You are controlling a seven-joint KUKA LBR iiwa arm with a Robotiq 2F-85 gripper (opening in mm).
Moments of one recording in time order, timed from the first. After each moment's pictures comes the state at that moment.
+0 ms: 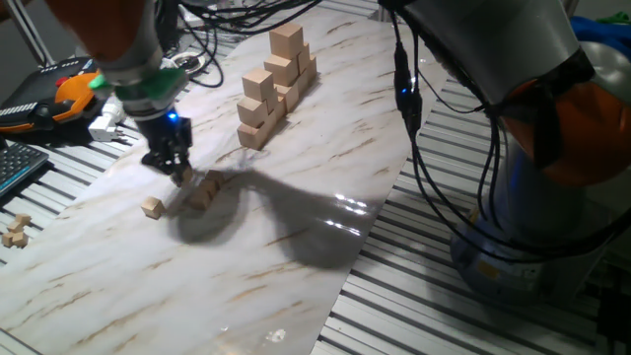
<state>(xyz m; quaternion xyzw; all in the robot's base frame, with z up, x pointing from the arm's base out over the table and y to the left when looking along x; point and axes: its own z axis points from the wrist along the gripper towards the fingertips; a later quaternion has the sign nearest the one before) 0.622 0.134 0.087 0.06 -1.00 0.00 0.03</state>
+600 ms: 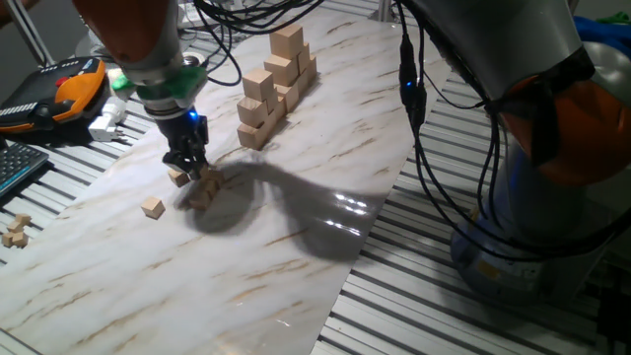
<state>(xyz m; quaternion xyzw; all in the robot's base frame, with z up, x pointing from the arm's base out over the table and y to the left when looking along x) 0.611 0.114 0.073 0.08 -1.00 0.00 0.03</state>
